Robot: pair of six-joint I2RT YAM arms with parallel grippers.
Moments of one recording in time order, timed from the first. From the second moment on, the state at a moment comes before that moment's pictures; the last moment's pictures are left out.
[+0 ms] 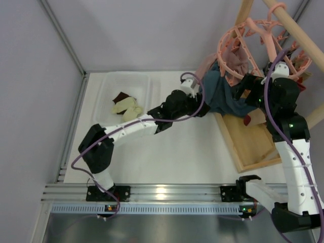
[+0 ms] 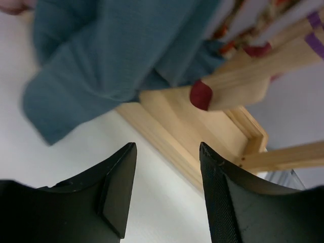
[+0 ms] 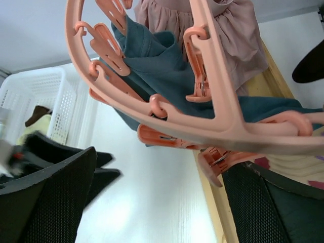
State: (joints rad) left arm -0.87 1.70 1.31 0.16 -0.01 -0.59; right arm 0.11 0.97 1.33 -0.65 -0.01 0.31
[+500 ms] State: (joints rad) left arm -1.14 2.26 1.76 0.35 0.11 -0.29; right arm 0.11 0.90 1.36 -0.75 0.00 0.32
